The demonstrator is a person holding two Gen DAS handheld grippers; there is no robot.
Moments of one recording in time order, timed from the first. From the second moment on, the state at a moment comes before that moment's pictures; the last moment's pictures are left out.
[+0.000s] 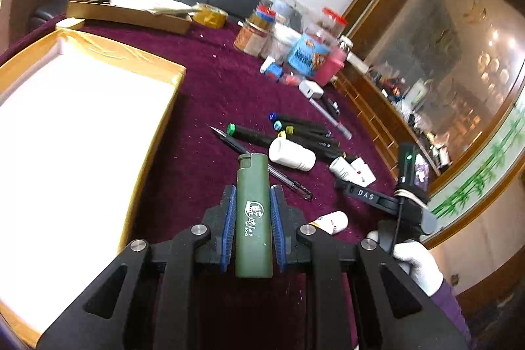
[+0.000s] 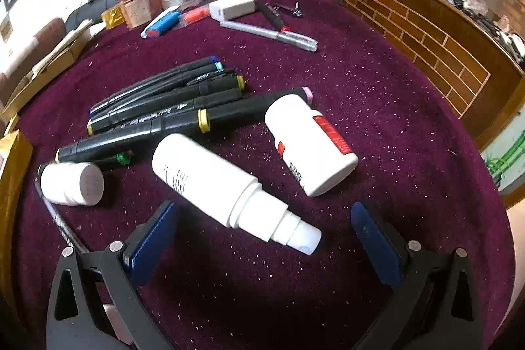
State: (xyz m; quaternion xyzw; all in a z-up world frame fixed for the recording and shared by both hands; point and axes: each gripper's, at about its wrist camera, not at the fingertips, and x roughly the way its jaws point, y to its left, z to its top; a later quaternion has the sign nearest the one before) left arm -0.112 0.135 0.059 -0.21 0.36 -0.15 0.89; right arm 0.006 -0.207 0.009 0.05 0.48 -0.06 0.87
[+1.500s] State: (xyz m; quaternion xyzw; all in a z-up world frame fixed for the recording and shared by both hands) left arm -0.107 0.244 0.082 -0.27 0.34 -0.11 0.90; right arm 0.004 -0.025 0.087 0.13 0.49 0.32 0.80
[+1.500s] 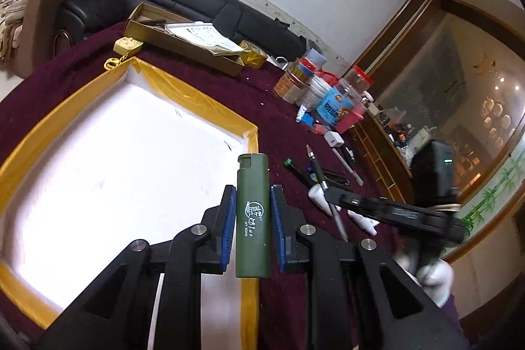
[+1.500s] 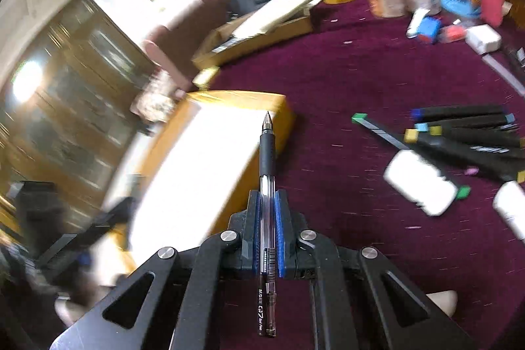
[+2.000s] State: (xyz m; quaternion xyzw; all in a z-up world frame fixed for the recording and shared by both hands) left arm 0.007 0.245 0.031 -0.27 0.41 -0.11 0.86; right arm 0.058 0.066 0.048 0.19 0.55 0.25 0.78
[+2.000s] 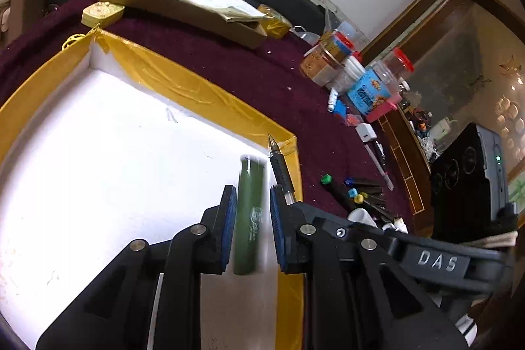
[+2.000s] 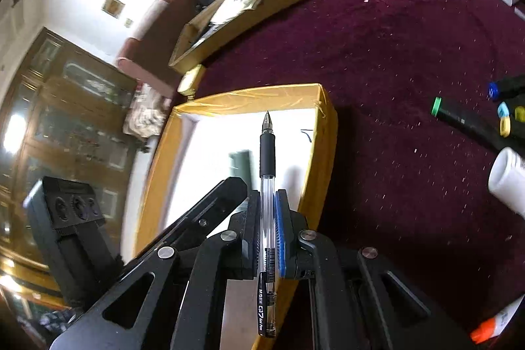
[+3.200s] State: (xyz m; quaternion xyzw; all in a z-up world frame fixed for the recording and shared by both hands) left arm -0.113 0.201 0.103 -0.22 0.35 -0.10 0.90; right arm -0.052 -0.171 0.054 0.16 0.45 0.13 0.87
